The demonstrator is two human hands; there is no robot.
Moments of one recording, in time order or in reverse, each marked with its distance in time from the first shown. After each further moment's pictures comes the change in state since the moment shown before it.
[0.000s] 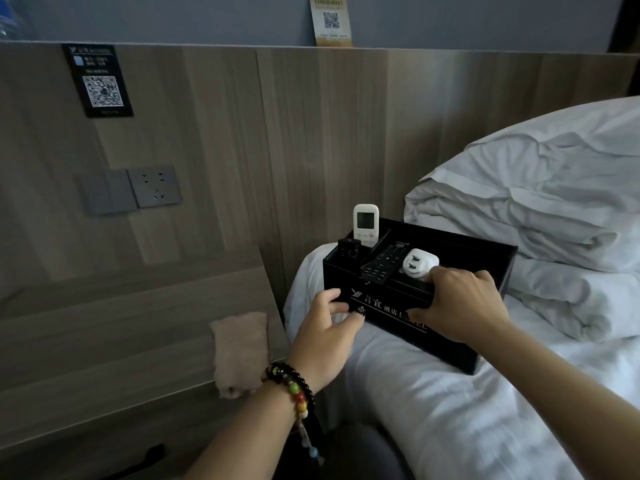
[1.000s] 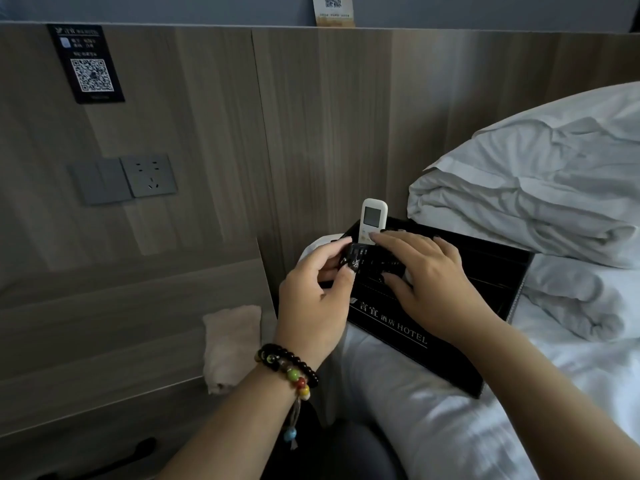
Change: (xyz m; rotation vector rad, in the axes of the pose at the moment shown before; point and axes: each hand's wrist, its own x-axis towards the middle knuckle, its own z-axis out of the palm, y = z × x) left_hand 0.010 0.026 0.001 -0.099 0.289 0.456; right_hand -0.002 -0.027 -0.012 0.401 0.200 -0.351
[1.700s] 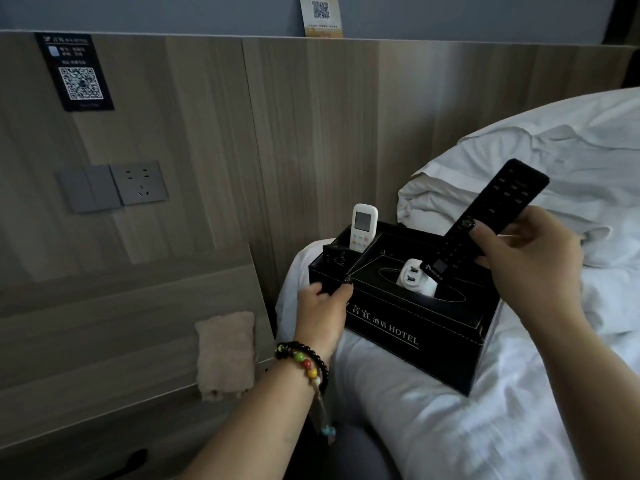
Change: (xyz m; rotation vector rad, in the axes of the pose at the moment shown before) left_hand 0.009 -0.034 0.026 -0.257 -0.025 -0.715; right_hand -0.015 0.026 -0.064 0.466 0.561 0.606
